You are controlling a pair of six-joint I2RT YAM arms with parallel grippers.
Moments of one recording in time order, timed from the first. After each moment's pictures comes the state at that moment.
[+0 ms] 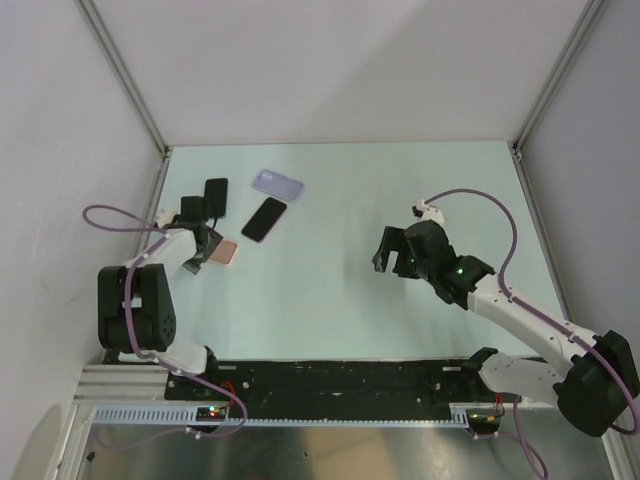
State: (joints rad) left arm 0.04 1.54 0.88 -0.44 -0.40 -0.92; right arm 0.65 1.10 0.78 -0.39 0.21 0.68
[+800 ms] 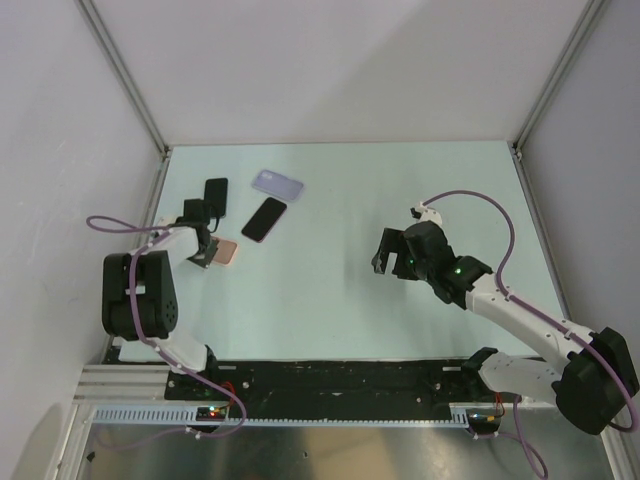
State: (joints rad) left arm 0.06 1.62 0.88 -0.43 -0.38 -1.06; right arm 0.65 1.12 0.77 -0.37 0.18 0.67
